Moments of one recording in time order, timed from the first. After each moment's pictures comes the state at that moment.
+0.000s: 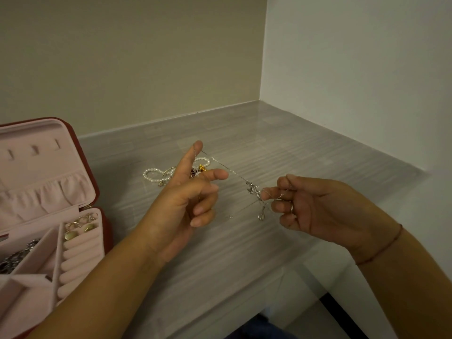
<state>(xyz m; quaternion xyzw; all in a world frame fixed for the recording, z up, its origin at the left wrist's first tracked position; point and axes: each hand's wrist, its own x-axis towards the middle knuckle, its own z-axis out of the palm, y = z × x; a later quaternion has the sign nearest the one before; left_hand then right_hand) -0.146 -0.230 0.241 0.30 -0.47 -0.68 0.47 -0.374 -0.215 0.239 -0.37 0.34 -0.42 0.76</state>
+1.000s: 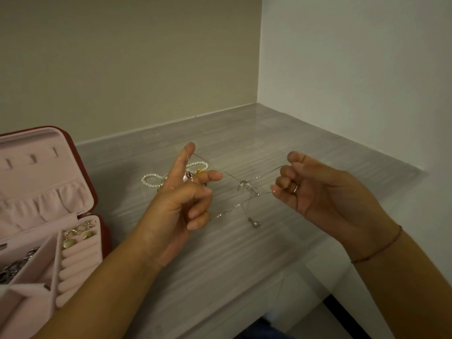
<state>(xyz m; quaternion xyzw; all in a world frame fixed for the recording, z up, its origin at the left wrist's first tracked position) -0.145 -0.231 0.243 0.29 -0.47 -0.68 0.49 -0.368 -0.213 0.251 -0.35 0.29 -0.58 0.68</state>
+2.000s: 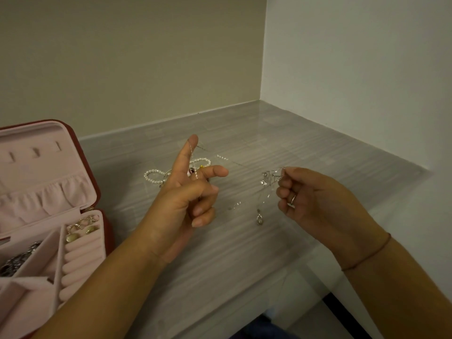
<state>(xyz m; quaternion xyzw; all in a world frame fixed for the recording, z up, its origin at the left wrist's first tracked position) -0.144 -0.227 0.244 0.29 -0.50 -0.66 0.49 -0.351 -0.214 0.239 -0.30 0.42 -0.57 0.63</state>
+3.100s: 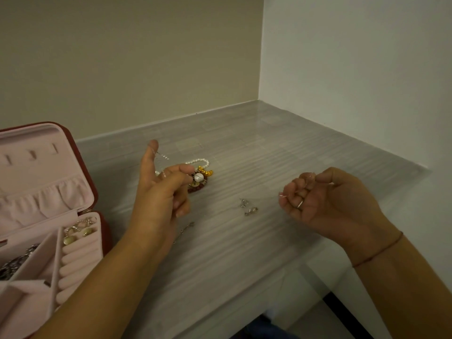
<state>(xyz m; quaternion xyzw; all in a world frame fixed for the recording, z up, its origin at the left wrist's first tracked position) -0.137 -0.239 0.240 0.41 -0.45 -0.52 0.61 -0.382 -0.224 0.223 -0.16 0.29 -0.58 0.74</state>
